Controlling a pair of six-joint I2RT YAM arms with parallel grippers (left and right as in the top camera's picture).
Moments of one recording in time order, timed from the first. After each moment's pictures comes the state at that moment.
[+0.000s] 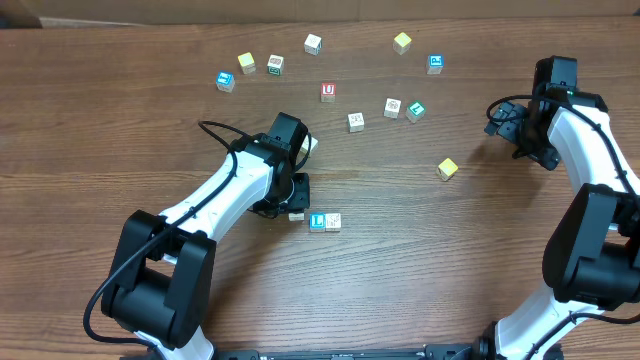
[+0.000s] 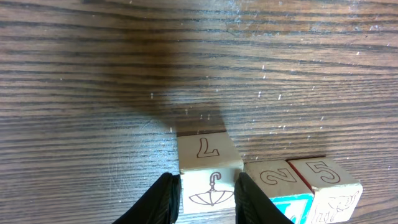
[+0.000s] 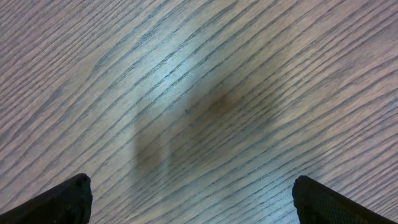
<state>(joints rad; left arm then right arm) -0.43 1.82 1.18 -0.83 0.12 -0.47 -0.21 1.92 1.43 -0.79 0.11 0.41</state>
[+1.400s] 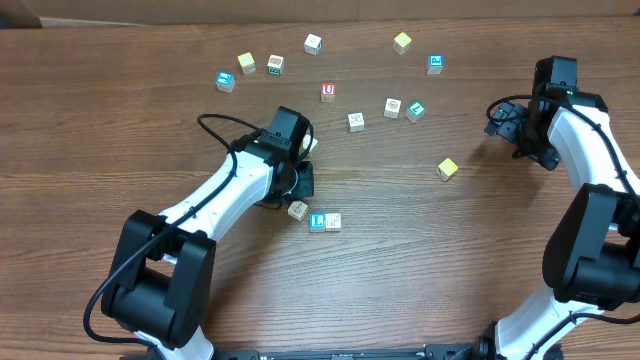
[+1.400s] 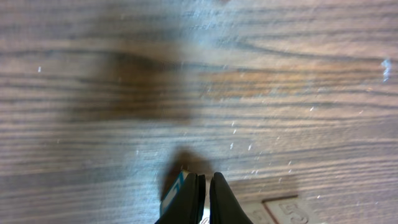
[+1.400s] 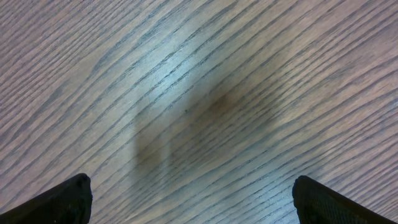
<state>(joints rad) -0.43 1.82 1.18 -0.68 0.10 -0.47 -0.21 1.92 1.43 -0.79 0.11 0.41</state>
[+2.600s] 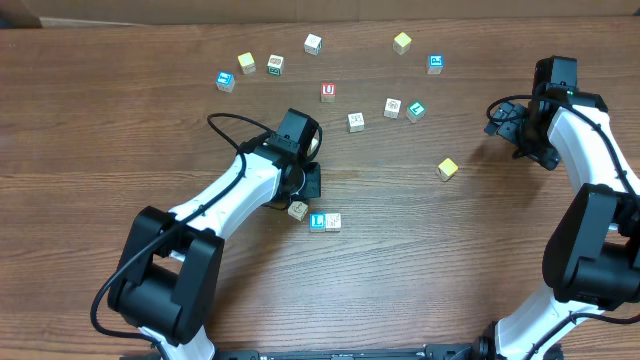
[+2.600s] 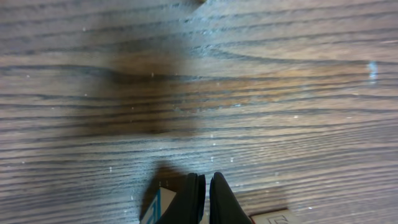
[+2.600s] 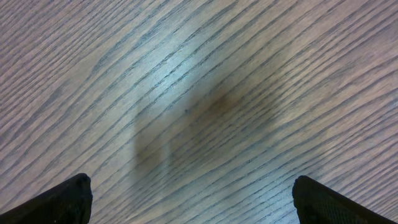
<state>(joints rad) -0.47 1.85 1.18 -0.64 0.09 -0.47 -0.21 1.92 1.43 -0.79 0.12 0.41</state>
